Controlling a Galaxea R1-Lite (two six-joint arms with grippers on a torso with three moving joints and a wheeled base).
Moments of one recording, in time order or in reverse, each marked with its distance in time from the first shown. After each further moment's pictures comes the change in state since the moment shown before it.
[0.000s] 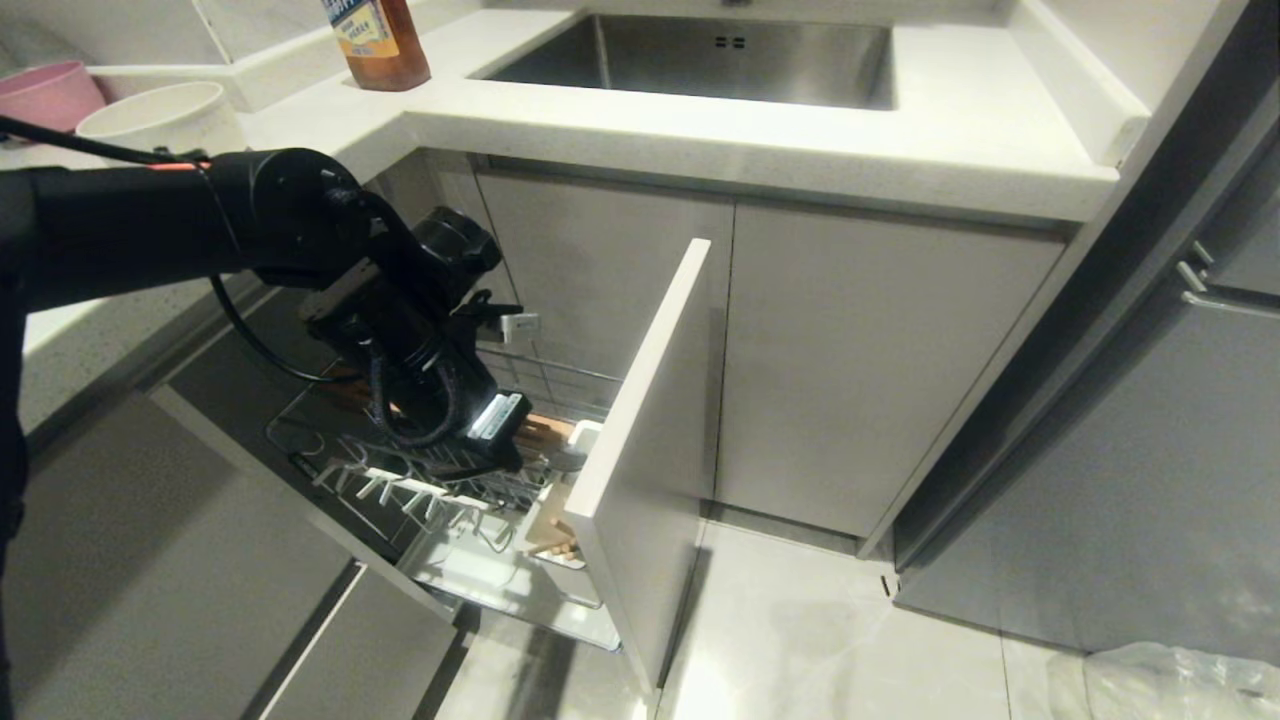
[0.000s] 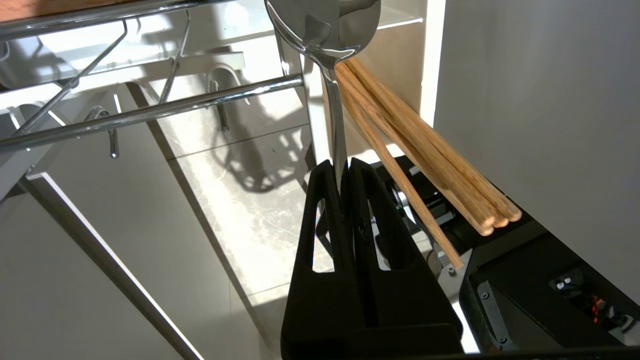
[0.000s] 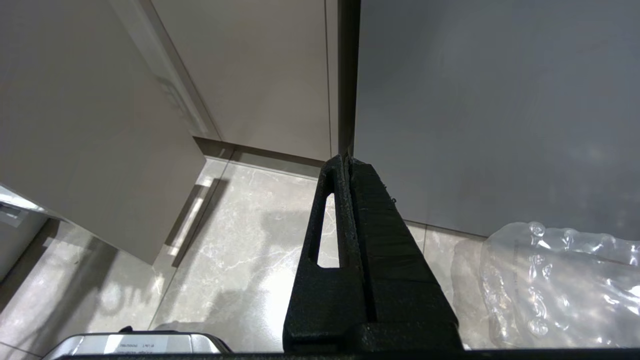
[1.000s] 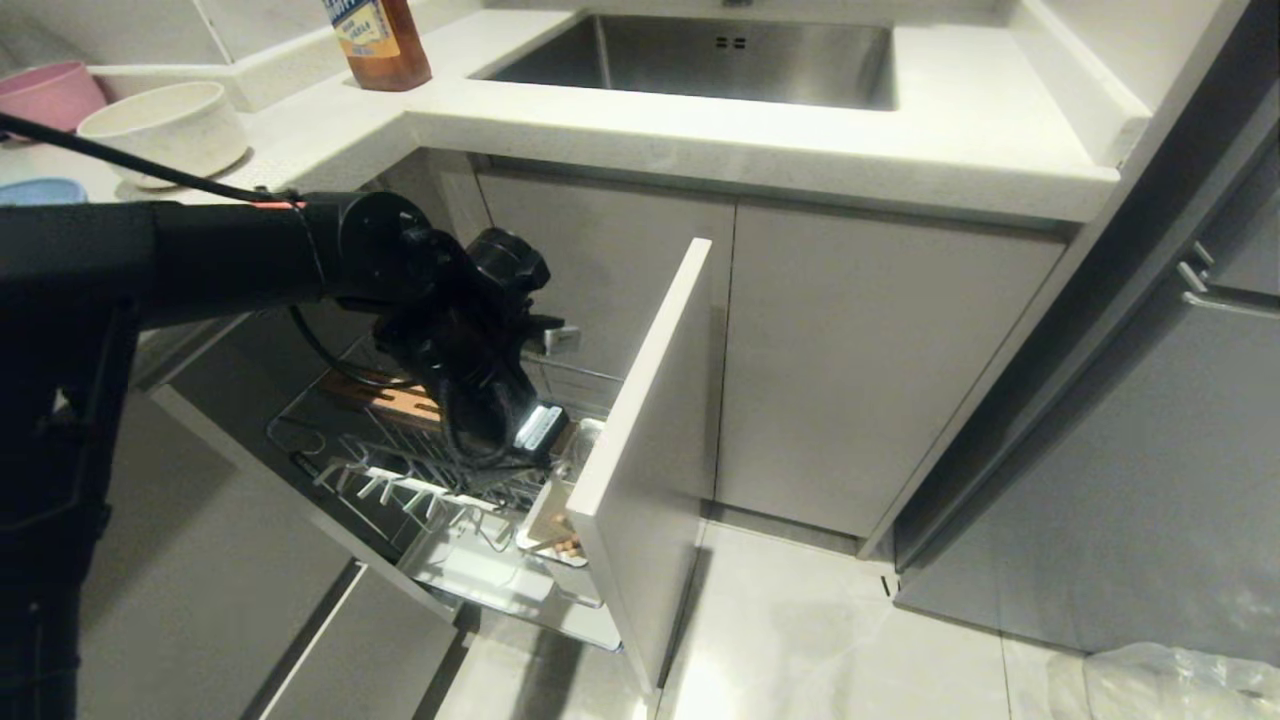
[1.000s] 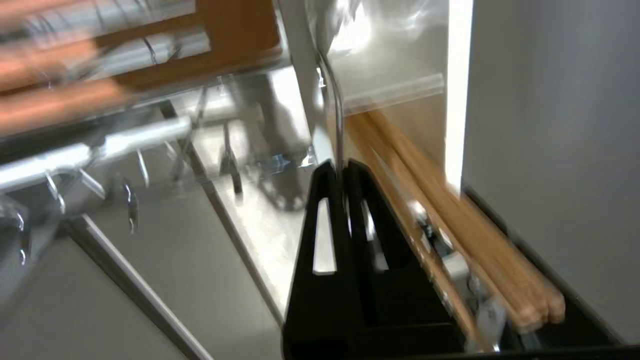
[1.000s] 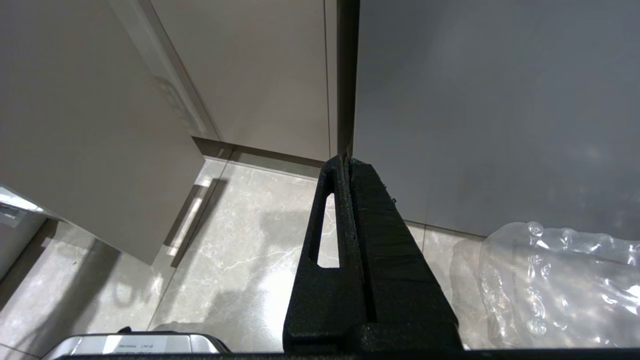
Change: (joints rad) left arm -0.053 0.077 -0.003 -0.119 0.103 0.024; right arm 0.000 0.000 0.000 0.000 0.000 0.000
